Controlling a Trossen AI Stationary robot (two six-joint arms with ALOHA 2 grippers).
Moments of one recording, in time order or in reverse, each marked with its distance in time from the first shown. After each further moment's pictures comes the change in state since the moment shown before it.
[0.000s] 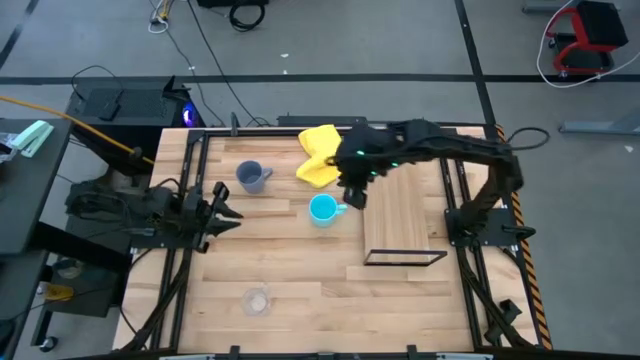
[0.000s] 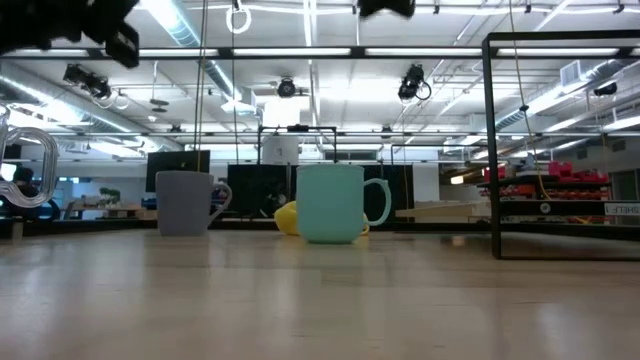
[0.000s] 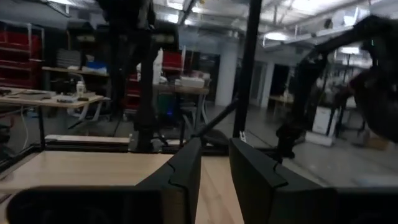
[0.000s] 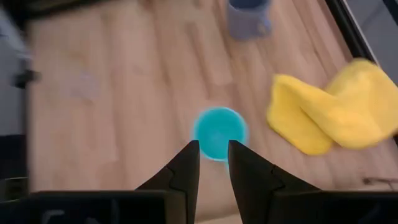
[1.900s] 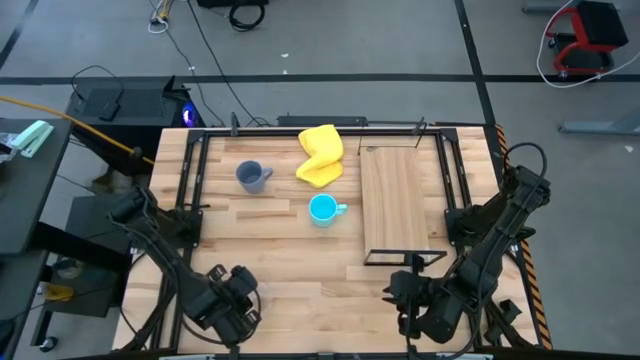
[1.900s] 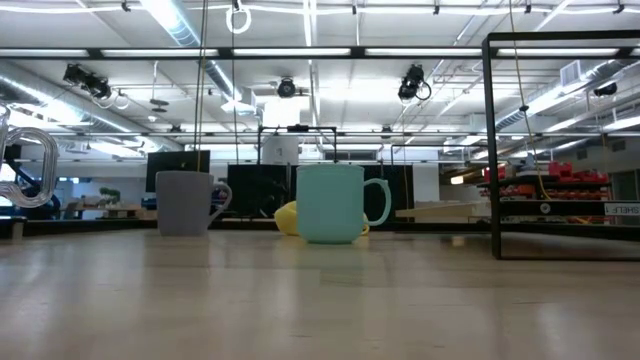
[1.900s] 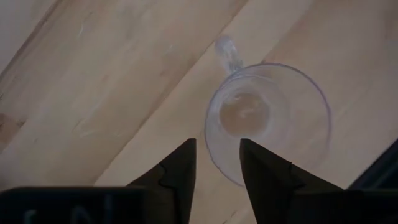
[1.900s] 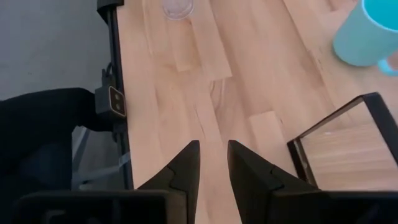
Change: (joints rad) left arm -0.638 1.480 1.137 -1.360 -0.207 -1.472; right arm 0.905 -0.063 -0.488 0.234 0.525 0.792
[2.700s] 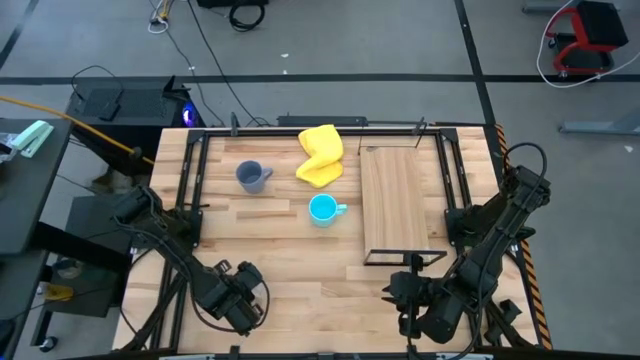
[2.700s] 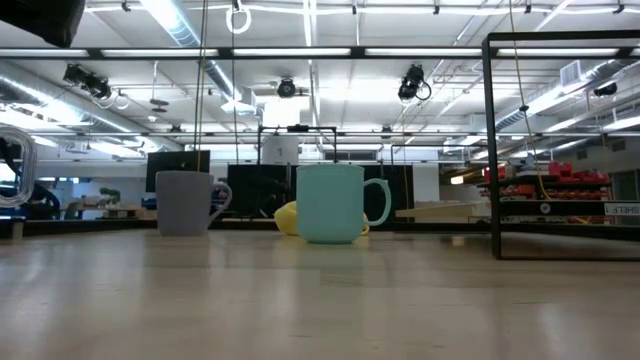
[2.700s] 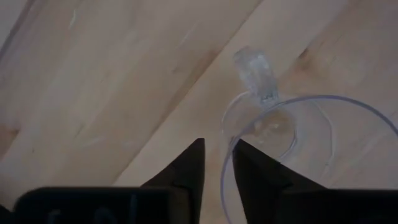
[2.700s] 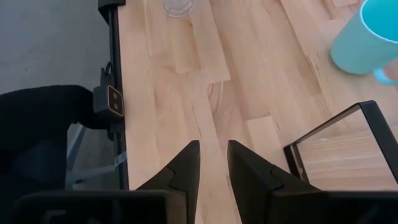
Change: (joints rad) left arm 0.068 0.010 -0.120 0.102 0.087 0.106; right arm 0.000 0.000 0.000 0.003 0.011 -0.035
